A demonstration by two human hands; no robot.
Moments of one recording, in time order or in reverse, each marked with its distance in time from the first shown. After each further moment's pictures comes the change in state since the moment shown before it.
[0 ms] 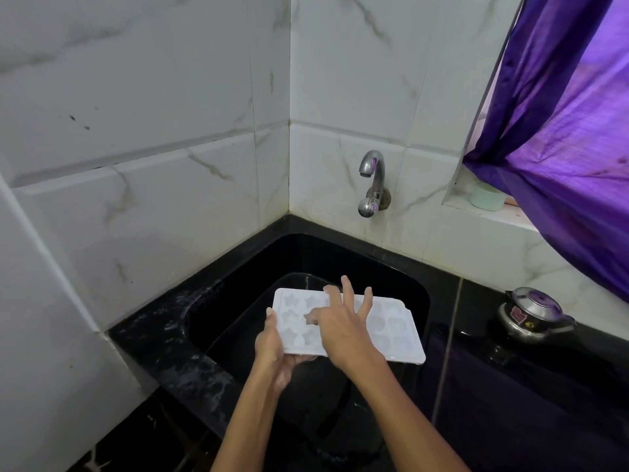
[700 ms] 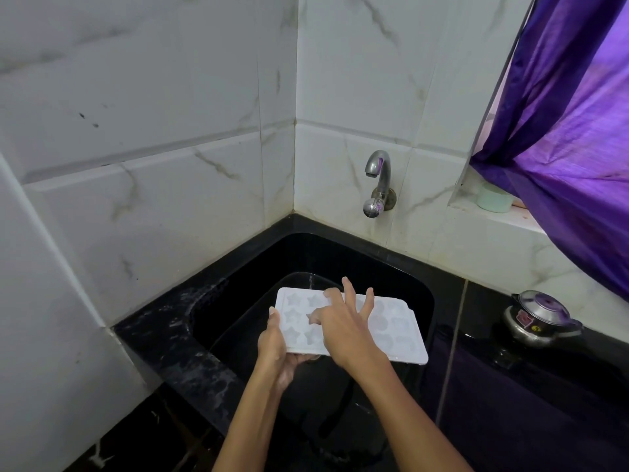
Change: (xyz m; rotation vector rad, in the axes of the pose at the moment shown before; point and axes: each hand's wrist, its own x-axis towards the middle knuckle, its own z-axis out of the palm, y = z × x) left_hand 0.001 0.000 -0.001 0.008 -0.001 0.014; right_hand 0.002 0.000 0.002 -0.001 0.000 -0.009
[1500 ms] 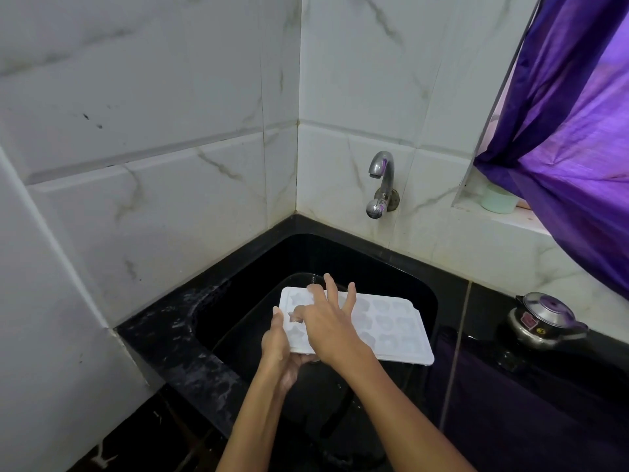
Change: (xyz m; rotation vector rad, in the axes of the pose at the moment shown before) left_hand -0.001 0.003 0.002 -0.073 0.012 -0.045; right_hand 0.013 -0.022 0.002 -0.014 -0.008 -0.103
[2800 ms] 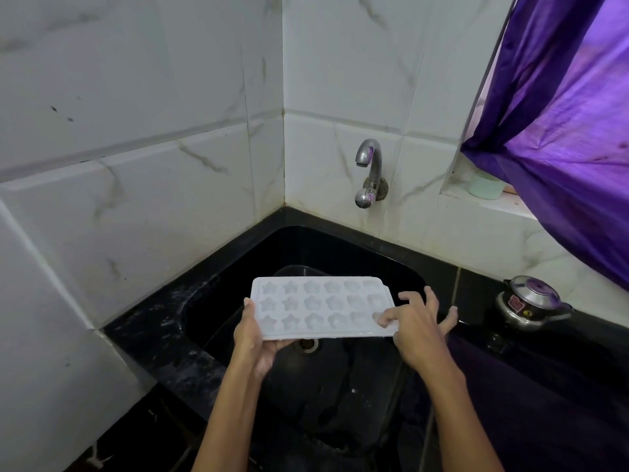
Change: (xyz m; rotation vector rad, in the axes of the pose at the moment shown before) left_hand 0.014 0.013 -0.018 -0.048 -0.003 0.056; right_hand -0.067 0.104 -0.012 0.164 0.044 0.525
